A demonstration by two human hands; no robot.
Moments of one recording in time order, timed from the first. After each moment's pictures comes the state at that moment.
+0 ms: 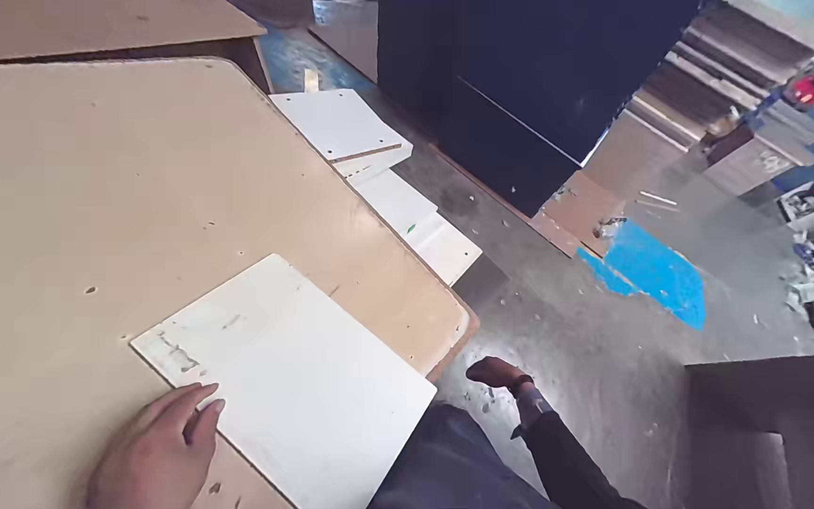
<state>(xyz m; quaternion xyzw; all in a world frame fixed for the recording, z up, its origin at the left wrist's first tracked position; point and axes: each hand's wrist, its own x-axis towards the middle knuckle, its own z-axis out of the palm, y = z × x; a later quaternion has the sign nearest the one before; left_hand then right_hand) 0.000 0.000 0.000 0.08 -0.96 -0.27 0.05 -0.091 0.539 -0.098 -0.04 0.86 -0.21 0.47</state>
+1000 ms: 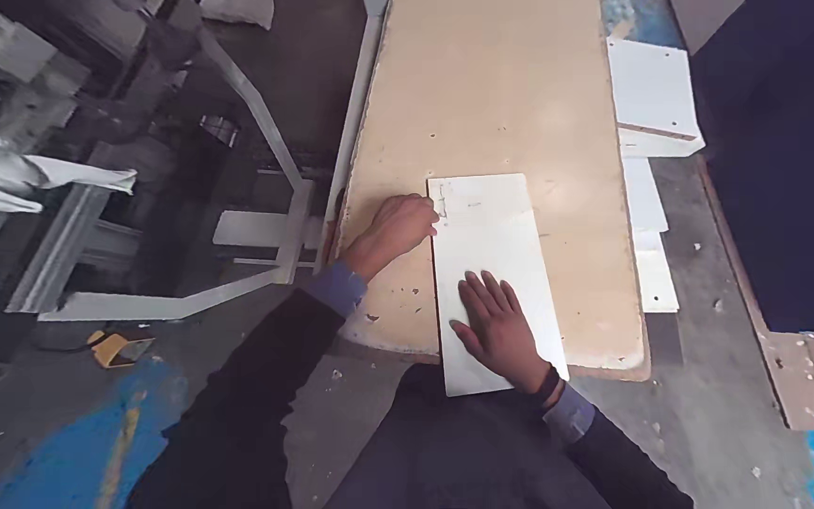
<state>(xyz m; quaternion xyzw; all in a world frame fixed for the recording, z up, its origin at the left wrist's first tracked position) -0.036 -0.033 0.047 0.08 -0.99 -0.08 -0.08 -0.063 0.258 -0.010 -0.56 0.81 -0.16 0.05</state>
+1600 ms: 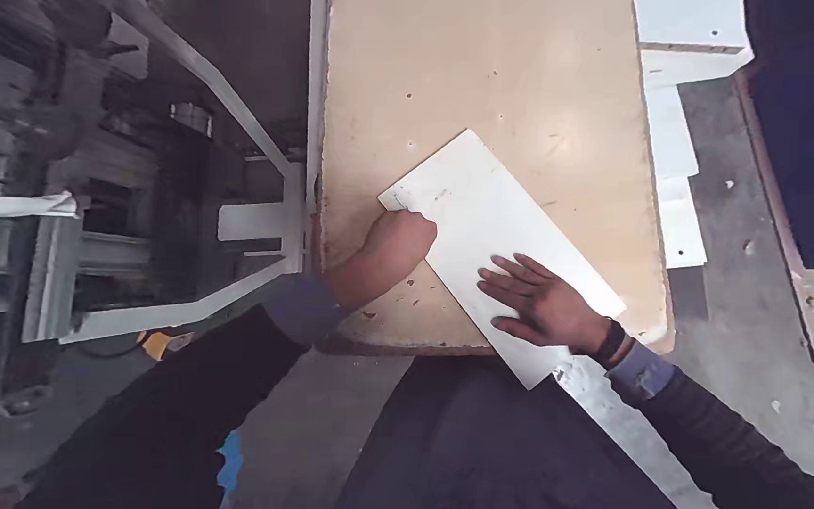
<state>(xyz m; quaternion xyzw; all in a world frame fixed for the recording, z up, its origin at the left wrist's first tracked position) -0.034 0.025 0.081 0.11 -0.95 0.00 -0.29 -0.140 0.294 0.001 -0.70 0.68 -0.18 0.14</state>
